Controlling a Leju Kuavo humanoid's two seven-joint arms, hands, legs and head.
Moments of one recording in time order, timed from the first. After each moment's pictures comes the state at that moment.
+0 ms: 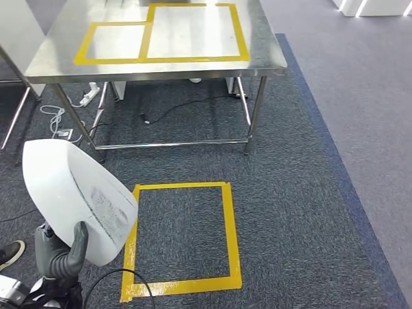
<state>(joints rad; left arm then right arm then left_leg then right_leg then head) 0.23 -0.13 -0.18 -1.75 0.07 -0.06 -0.70 -0.03 0.15 -0.16 -0.18 0.53 -0.01 -0.08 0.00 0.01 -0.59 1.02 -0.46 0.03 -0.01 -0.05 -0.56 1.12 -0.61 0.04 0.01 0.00</state>
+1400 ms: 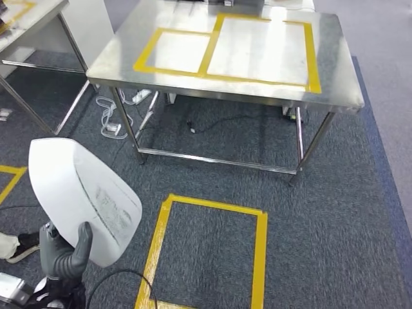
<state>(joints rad) 0.22 -0.12 -0.21 -1.75 0.08 -0.04 -0.70 -0.02 0.15 -0.19 -0.18 0.51 0.02 -0.07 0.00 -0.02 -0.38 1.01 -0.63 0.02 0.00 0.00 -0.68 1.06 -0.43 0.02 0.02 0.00</state>
